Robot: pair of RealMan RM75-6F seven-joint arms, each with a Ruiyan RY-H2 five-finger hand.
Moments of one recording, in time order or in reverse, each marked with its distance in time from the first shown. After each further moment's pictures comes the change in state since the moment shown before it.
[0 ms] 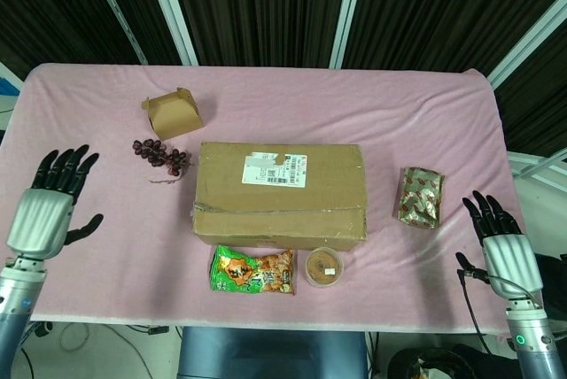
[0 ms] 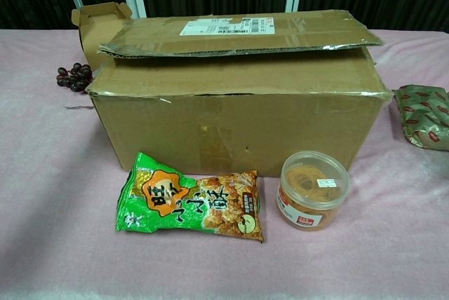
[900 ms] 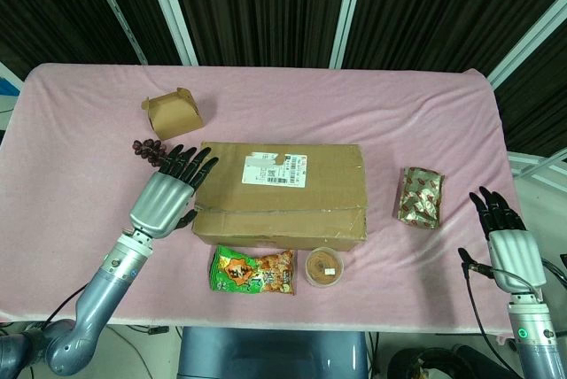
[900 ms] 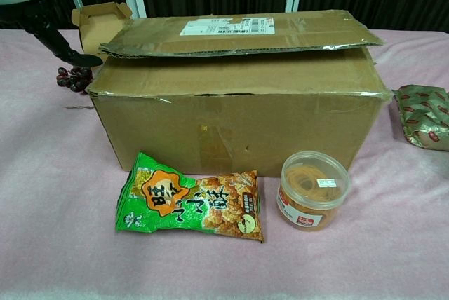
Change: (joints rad) left arm -0.313 -0.254 -0.049 -0.048 -0.264 -0.224 0.409; right arm 0.009 0.004 0.022 -0.011 0.054 -0.030 0.048
